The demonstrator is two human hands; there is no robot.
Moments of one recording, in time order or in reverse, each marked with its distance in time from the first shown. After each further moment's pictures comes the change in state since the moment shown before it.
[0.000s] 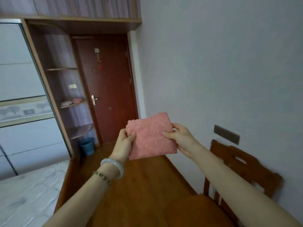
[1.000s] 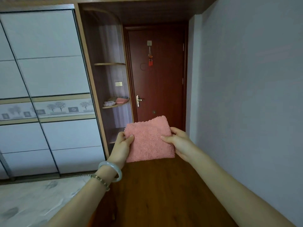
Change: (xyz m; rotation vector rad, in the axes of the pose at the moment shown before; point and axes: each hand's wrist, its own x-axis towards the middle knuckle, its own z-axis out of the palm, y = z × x) left_hand 0.462 -0.120 -0.272 -0.010 0.340 -0.038; right_hand 0.516 0.108 0.277 0.019 -0.362 0.091
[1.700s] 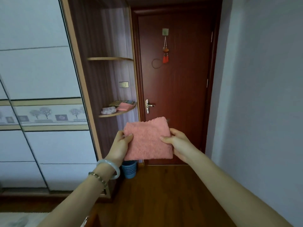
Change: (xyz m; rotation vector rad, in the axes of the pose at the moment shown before) left_hand 0.425 -0.065 0.051 0.011 0.107 -0.014; right_hand 0.458 0.032 -0.058 0.023 -0.111 0.047
